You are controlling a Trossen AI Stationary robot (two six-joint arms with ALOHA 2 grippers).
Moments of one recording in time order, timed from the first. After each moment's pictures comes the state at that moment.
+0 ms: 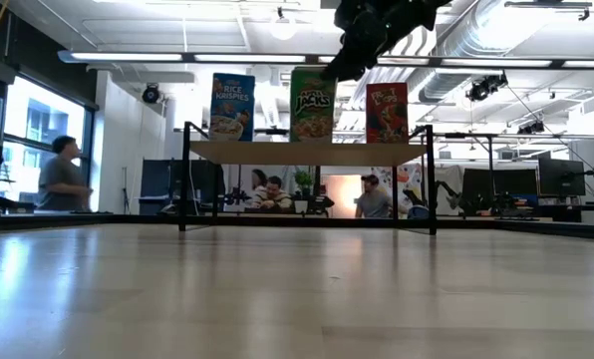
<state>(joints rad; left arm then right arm) 0.06 1.03 1.52 -1.05 -0.18 -0.08 -0.52 1.59 1.49 -0.58 -0.39 -0.42</state>
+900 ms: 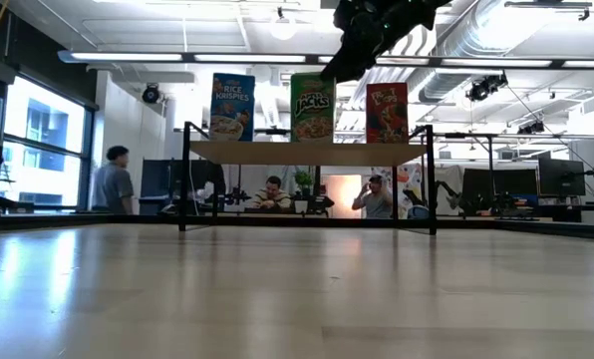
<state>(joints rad) 0.06 1.03 1.52 -1.05 -0.18 -0.08 -0.52 1.59 1.49 -0.56 -0.35 -0.40</state>
